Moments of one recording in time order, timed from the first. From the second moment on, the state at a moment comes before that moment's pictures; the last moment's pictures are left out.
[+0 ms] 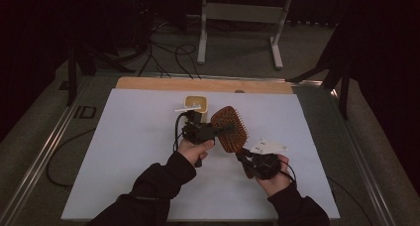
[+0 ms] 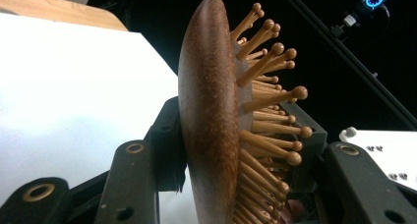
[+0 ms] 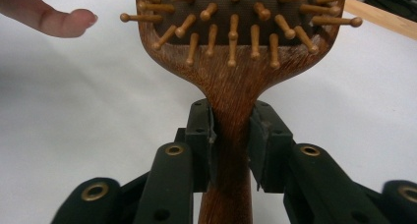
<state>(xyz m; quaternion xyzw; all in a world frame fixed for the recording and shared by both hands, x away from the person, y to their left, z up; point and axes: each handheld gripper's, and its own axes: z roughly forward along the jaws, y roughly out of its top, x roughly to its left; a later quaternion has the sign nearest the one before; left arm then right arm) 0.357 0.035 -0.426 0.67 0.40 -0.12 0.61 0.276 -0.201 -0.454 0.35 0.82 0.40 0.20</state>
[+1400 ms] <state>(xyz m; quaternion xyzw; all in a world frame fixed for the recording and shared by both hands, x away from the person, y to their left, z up) 0.361 0.070 -0.376 0.69 0.38 -0.04 0.61 0.271 -0.213 -0.458 0.33 0.80 0.46 0.19</state>
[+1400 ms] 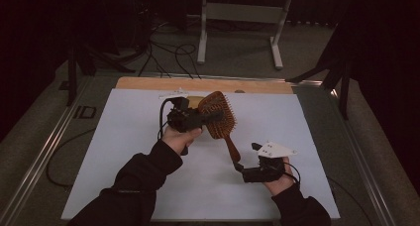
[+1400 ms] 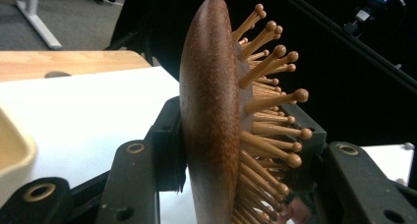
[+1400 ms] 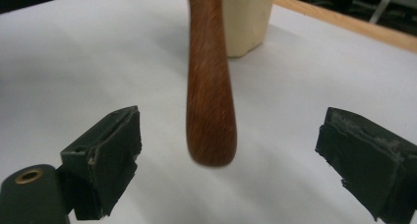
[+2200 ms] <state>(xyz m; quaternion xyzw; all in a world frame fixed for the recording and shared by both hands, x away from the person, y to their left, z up) 0.379 0.108 -0.336 0.67 0.40 0.02 0.63 0.272 -0.215 -0.464 0.32 0.82 0.44 0.18</state>
